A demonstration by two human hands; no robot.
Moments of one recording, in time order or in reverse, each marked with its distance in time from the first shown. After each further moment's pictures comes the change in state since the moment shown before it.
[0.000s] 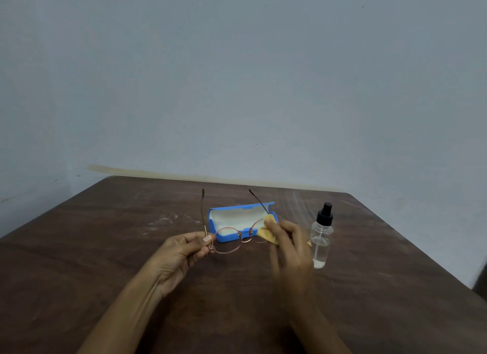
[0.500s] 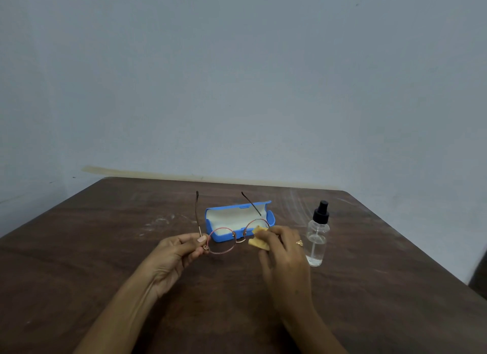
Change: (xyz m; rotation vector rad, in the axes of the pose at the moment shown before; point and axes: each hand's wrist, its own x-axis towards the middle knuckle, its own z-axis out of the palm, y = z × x) left_hand 0.001 0.000 -0.001 -0.001 0.040 -0.001; right_hand -0.005 -0.001 0.000 -0.143 -0.108 -0.009
